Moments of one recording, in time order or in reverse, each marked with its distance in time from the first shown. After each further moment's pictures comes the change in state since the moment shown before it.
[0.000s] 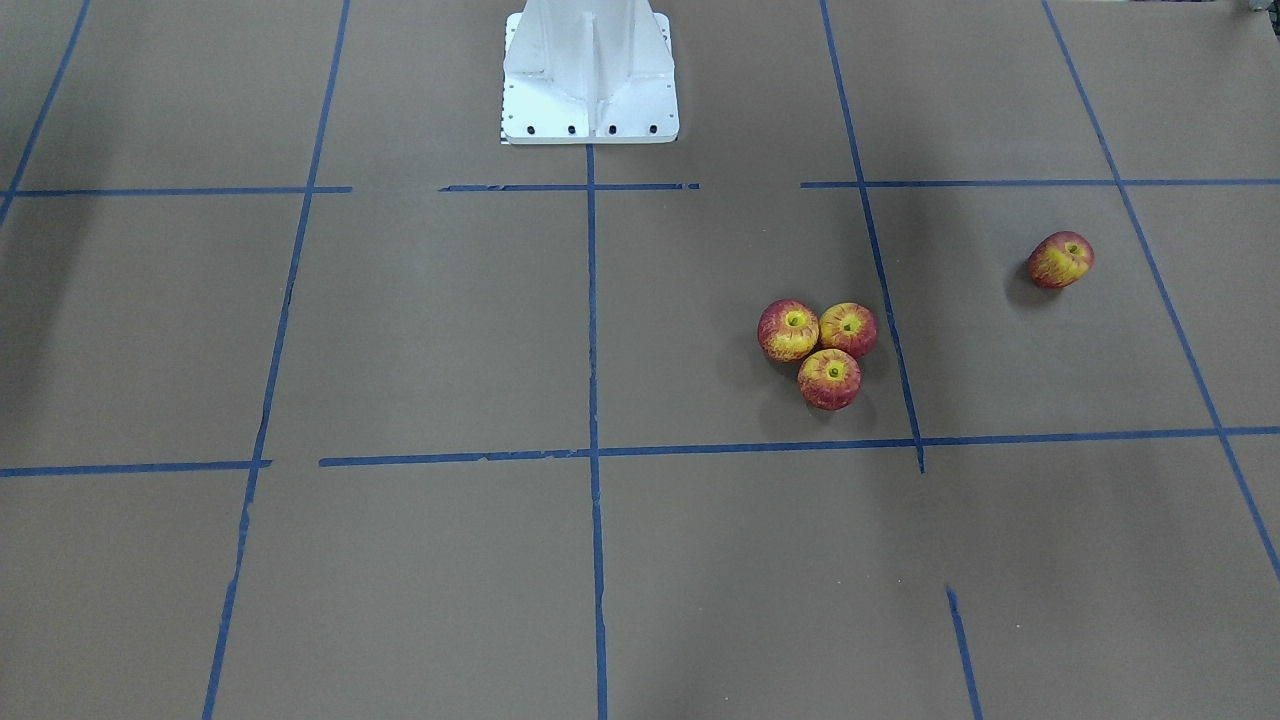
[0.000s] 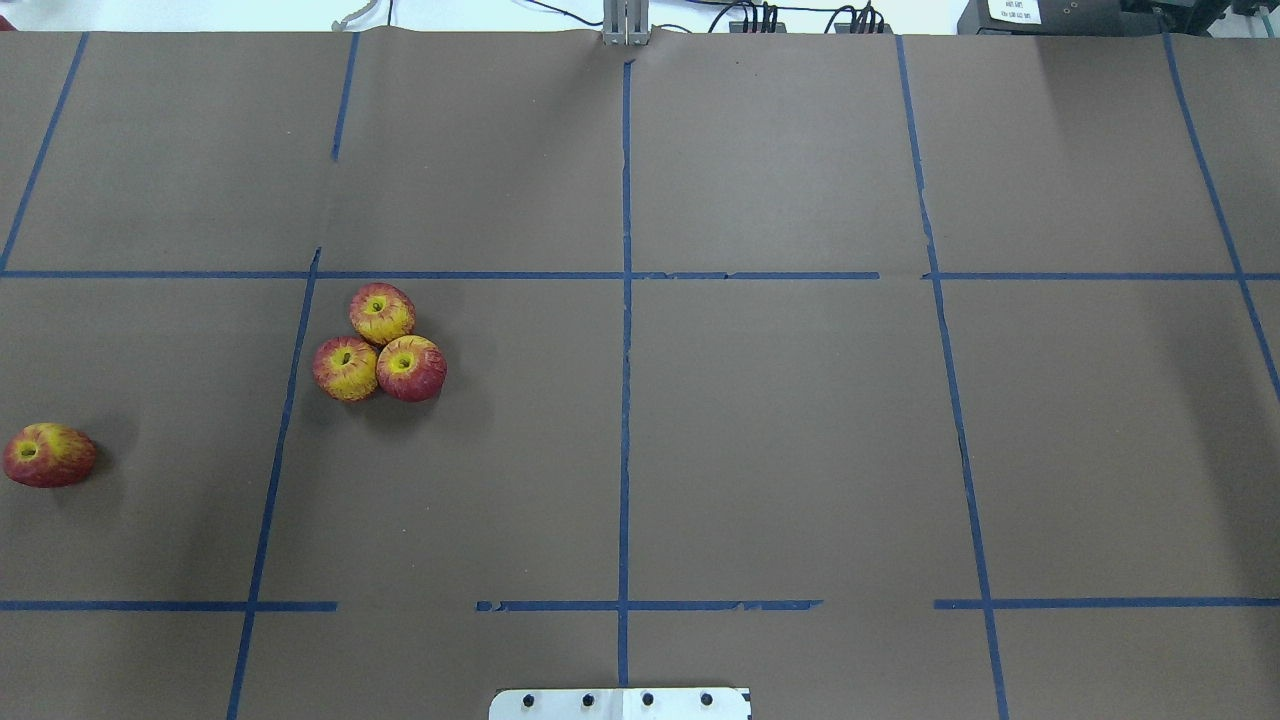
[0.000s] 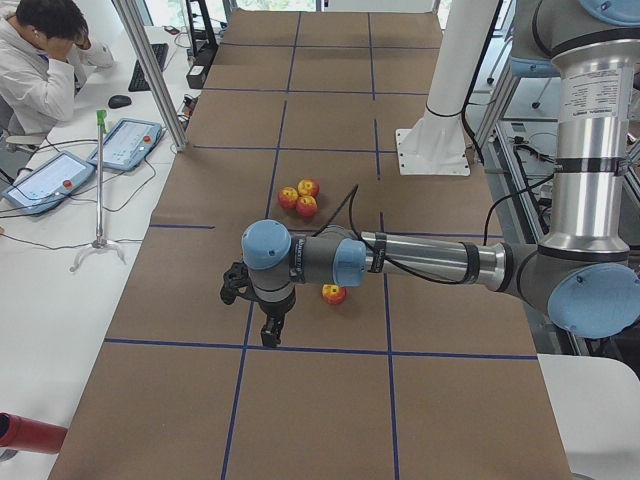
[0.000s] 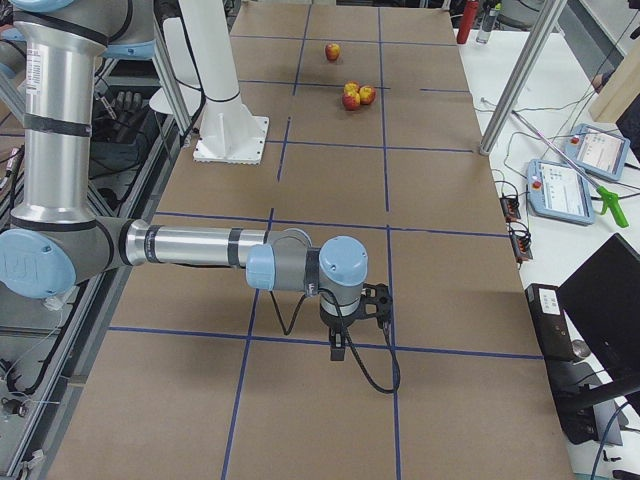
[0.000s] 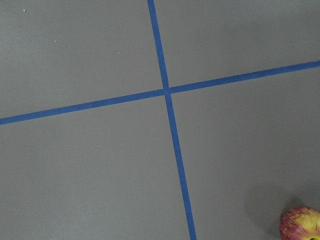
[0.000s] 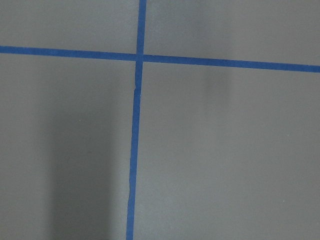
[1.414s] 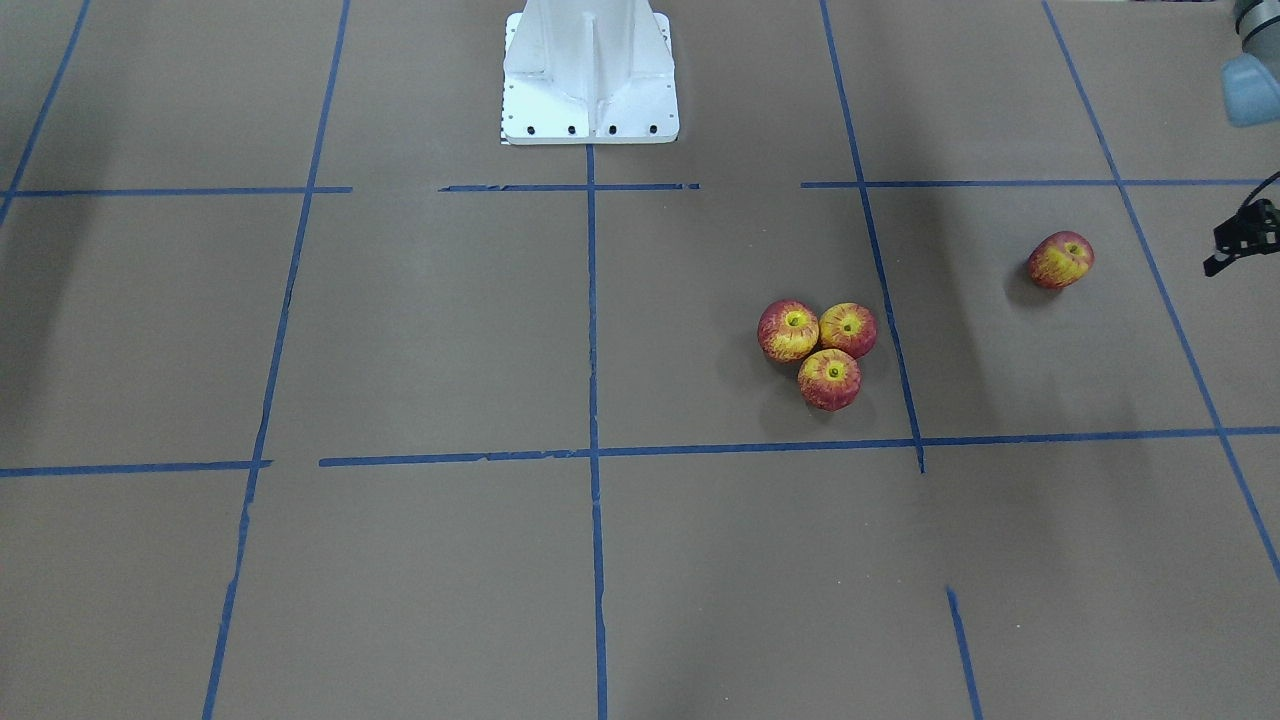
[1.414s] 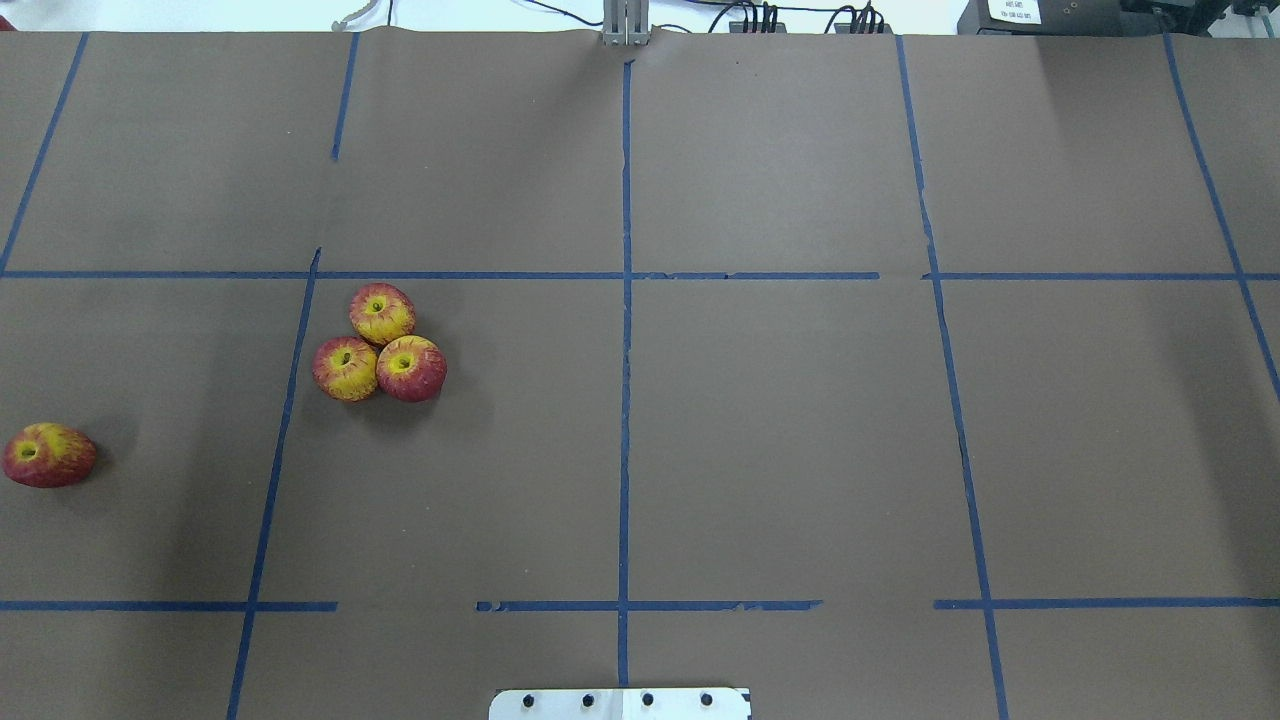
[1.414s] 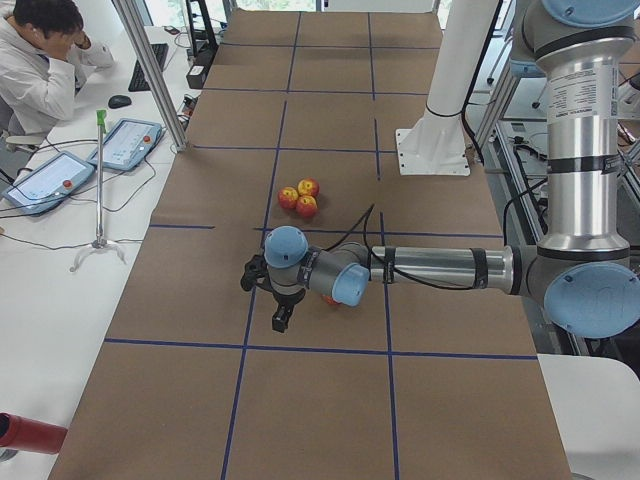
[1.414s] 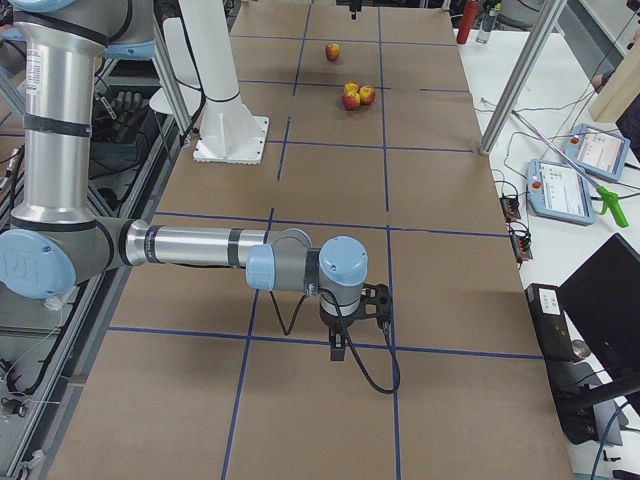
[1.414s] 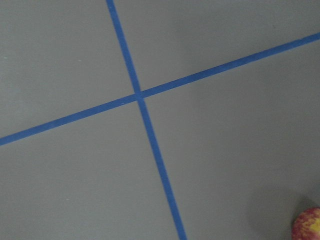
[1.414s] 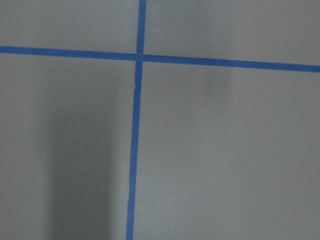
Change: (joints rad) left arm 0.255 0.081 0.034 -0.431 -0.012 -0.315; right arm 0.000 0.000 0.000 0.000 0.000 0.000
